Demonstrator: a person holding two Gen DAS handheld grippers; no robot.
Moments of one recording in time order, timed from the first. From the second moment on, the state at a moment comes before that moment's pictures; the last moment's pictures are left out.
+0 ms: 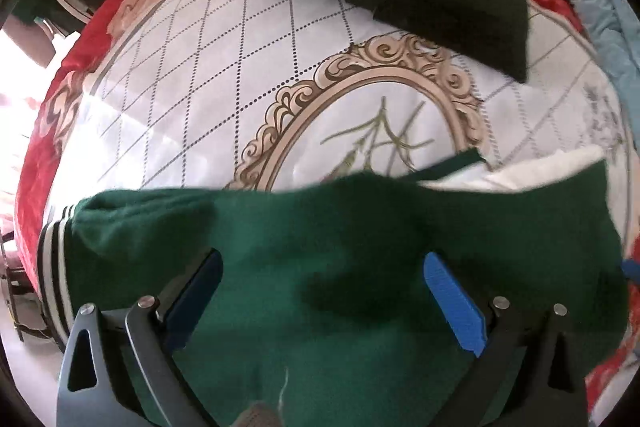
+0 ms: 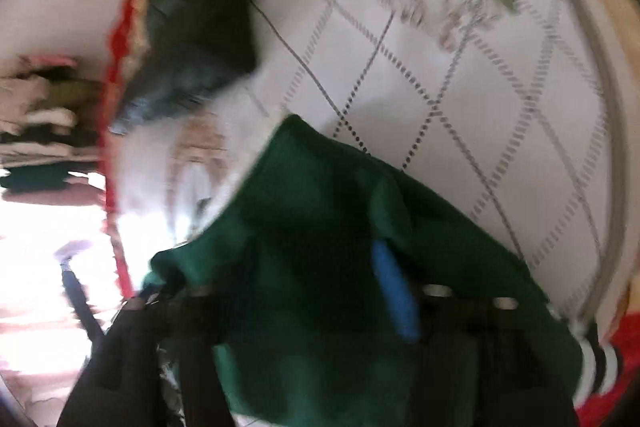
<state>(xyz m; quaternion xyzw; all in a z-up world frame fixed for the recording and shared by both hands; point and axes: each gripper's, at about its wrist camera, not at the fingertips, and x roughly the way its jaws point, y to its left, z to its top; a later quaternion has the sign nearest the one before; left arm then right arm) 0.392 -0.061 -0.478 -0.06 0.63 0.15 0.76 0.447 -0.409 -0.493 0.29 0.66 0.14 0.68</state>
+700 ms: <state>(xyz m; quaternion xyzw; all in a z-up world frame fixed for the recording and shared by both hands) 0.351 -0.118 -0.509 -0.01 0.67 0.12 0.74 0.298 -0.487 -0.596 0.48 0.59 0.10 0.64</state>
